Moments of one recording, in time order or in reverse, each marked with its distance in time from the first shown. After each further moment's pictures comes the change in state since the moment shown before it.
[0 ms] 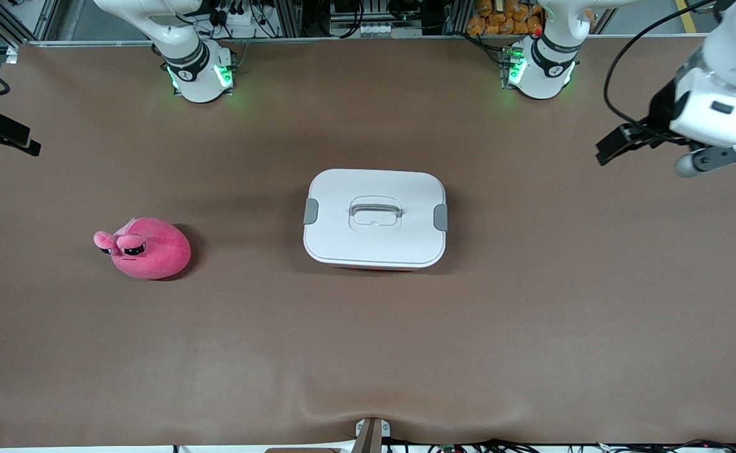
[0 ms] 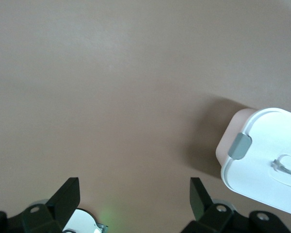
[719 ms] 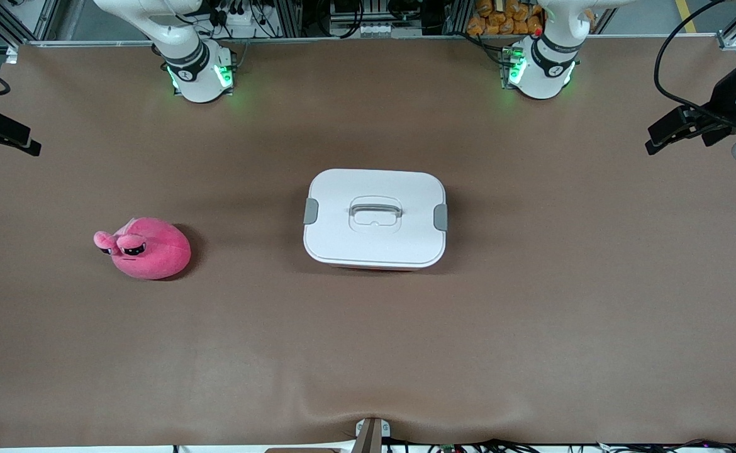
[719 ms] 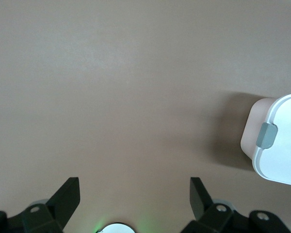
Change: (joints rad) left arm 0.027 -0.053 0.119 0.000 0.001 0.003 0.321; right arm 0.000 0.000 0.001 0.000 0.000 0.000 0.000
